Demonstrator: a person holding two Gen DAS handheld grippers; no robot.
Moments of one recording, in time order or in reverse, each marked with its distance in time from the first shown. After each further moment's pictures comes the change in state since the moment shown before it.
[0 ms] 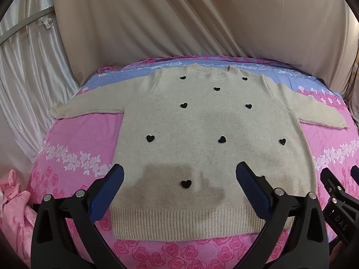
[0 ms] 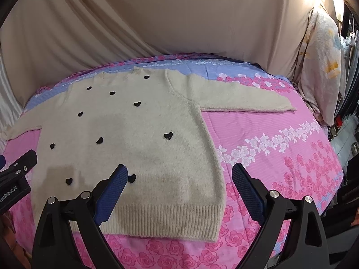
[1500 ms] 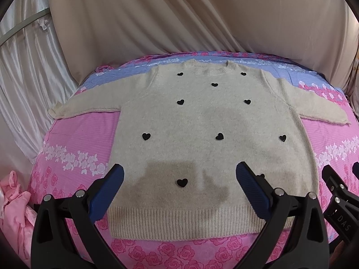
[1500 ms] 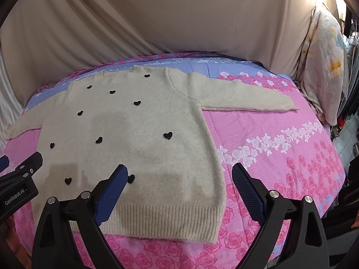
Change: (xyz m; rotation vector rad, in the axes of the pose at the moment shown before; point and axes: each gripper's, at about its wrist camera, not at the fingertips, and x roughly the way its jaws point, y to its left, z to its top) left arm 0.006 -0.009 -0.003 0.022 0.020 0.008; right arm 0.008 -0.004 0.004 -0.004 0.019 0.006
